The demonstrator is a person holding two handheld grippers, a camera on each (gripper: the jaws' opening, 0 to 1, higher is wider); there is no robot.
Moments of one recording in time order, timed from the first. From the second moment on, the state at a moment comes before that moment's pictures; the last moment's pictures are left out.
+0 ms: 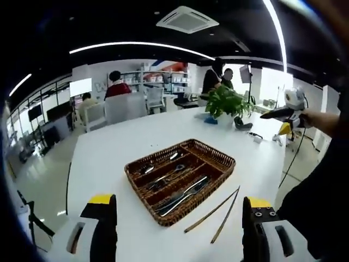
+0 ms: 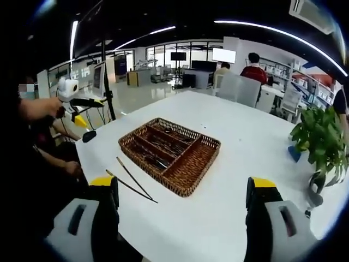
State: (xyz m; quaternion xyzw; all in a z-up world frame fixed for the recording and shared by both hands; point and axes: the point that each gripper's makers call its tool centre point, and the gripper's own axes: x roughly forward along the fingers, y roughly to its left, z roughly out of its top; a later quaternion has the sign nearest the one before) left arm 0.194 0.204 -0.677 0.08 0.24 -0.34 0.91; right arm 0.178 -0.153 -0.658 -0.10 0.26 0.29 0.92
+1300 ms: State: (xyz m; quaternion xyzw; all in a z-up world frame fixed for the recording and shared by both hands) left arm 0.189 0.219 -0.670 0.09 0.23 -0.33 0.91; right arm 0.200 -0.106 -0.651 -0.12 0.25 0.34 0.90
